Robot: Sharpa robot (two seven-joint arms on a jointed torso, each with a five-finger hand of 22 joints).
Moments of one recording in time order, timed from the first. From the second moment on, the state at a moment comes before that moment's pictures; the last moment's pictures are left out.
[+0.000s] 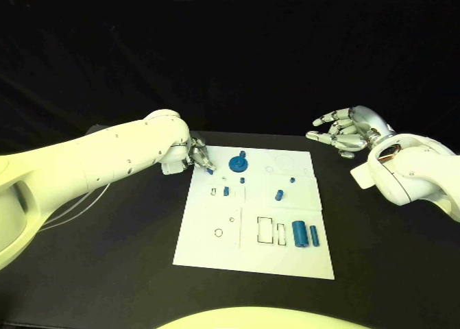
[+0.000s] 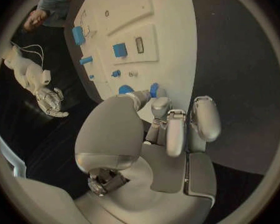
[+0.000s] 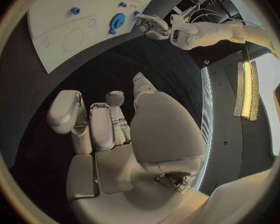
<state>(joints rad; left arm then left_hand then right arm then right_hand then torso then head) 1.32 -0.50 -0.08 0.99 -1.00 0.28 -0.49 1.32 -0.09 0.55 0.24 0.12 0.85 0.09 0.57 0.83 1.21 0.02 1.19 1.04 1.47 -0.04 1.55 1.31 0.08 1.32 0.07 1.40 1.20 1.34 -0.94 -0.14 1.56 -0.78 -0.57 -0.03 1.35 -0.12 0.04 0.29 0.15 0.79 0.17 0.22 0.36 1.16 0.08 0.95 0.99 1.47 0.00 1.30 1.18 0.08 1.41 0.09 1.05 1.20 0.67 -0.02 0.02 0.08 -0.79</state>
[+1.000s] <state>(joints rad) 1.32 -0.70 -0.06 1.29 -0.84 0.18 -0.48 1.22 -0.14 0.70 0.22 0.12 0.84 0.09 0.65 0.88 1.25 0.01 1.20 1.05 1.46 -0.04 1.56 1.31 0.08 1.35 0.07 1.42 1.24 1.34 -0.94 -0.15 1.55 -0.78 -0.57 -0.03 1.35 -0.12 0.04 0.29 0.15 0.79 0.17 0.22 0.36 1.16 0.08 0.95 0.98 1.46 0.00 1.29 1.18 0.08 1.41 0.09 1.05 1.19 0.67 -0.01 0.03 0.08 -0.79</state>
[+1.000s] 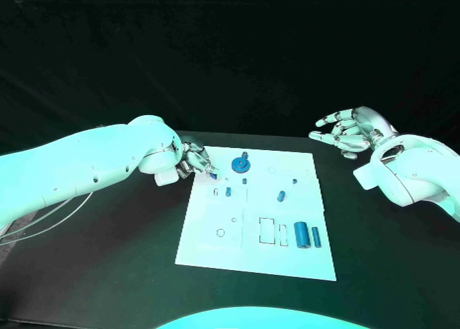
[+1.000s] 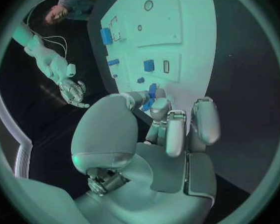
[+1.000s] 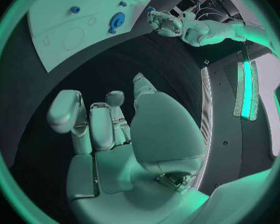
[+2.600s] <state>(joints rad) 1.26 -0.70 -0.09 1.40 -1.11 0.10 -0.50 1.17 -0.17 0.77 0.18 0.13 0.86 0.08 0.67 0.87 1.29 0.00 1.22 1.07 1.47 -0.05 1.57 1.31 0.08 1.38 0.06 1.44 1.28 1.34 -0.95 -0.15 1.55 -0.78 -0.56 -0.03 1.35 -0.12 0.04 0.29 0.15 0.79 0.17 0.22 0.36 1.16 0.08 0.95 0.98 1.46 0.00 1.29 1.18 0.10 1.41 0.09 1.04 1.19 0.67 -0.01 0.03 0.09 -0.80</state>
